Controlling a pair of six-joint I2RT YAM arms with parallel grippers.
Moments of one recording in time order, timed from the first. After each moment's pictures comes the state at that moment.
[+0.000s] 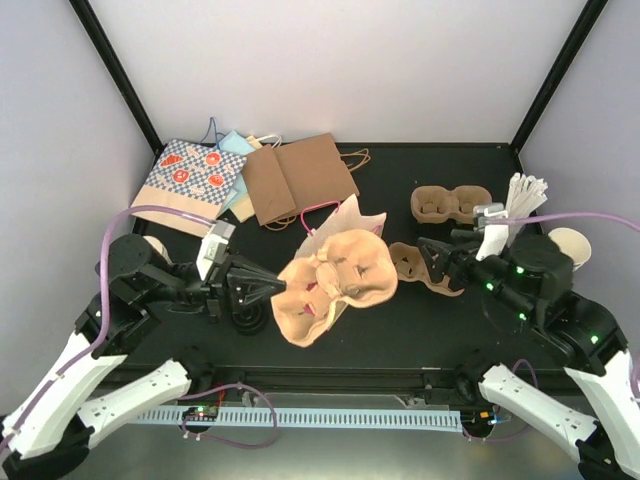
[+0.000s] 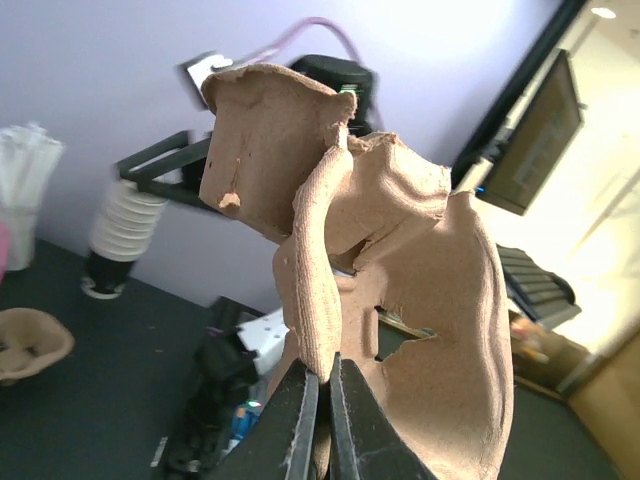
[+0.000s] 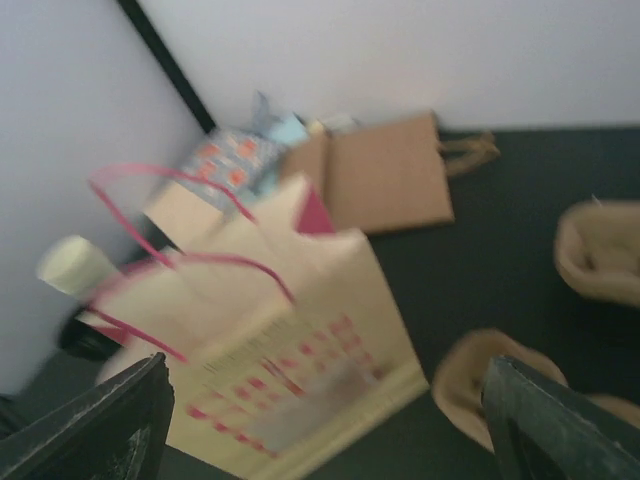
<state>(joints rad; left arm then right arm) -0.71 0.66 1.09 -0.34 0.85 -0.58 0.67 0.65 1.23 -0.88 0.04 0.38</state>
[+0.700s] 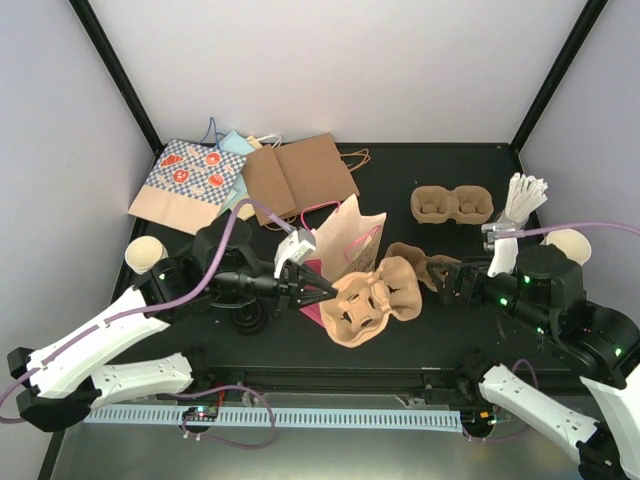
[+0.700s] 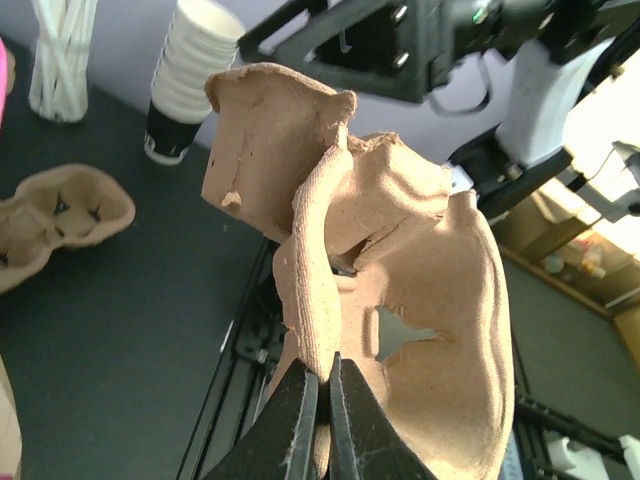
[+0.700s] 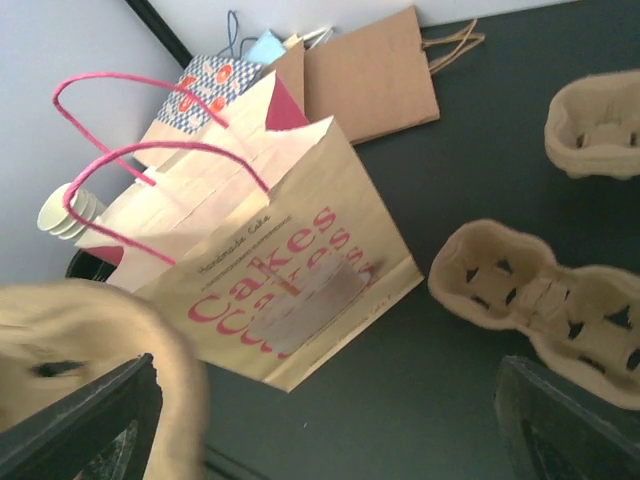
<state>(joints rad) -0.96 0.94 1.16 -0.52 0.63 -0.39 0.67 0.63 1.28 -1.16 0.04 0.52</state>
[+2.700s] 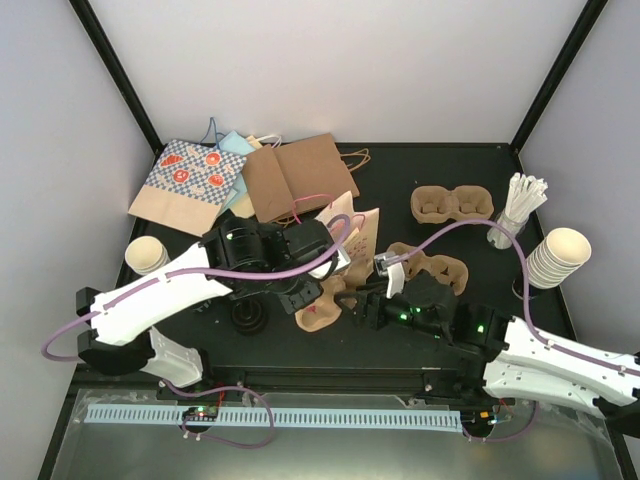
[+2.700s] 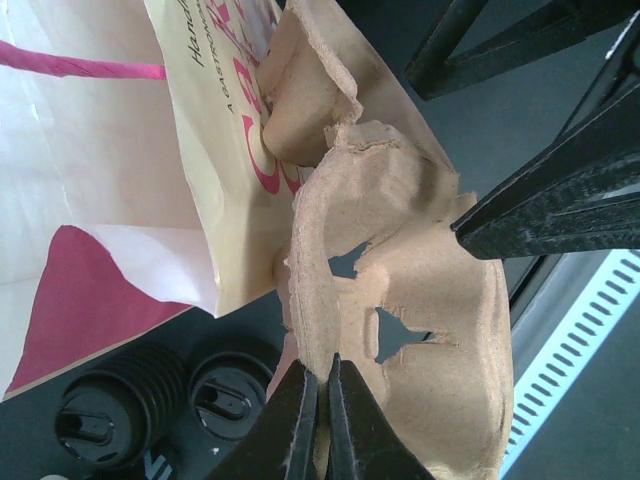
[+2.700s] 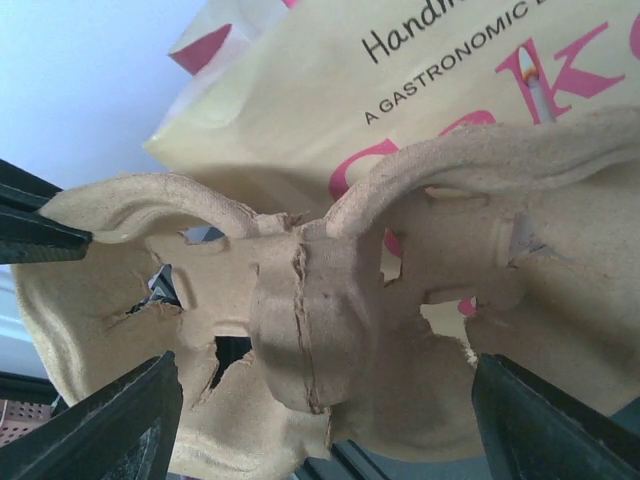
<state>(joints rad) -1.19 1.43 1.77 -1.51 -0.16 -0.15 1.16 0.76 0.68 -0.31 0.07 0.80</state>
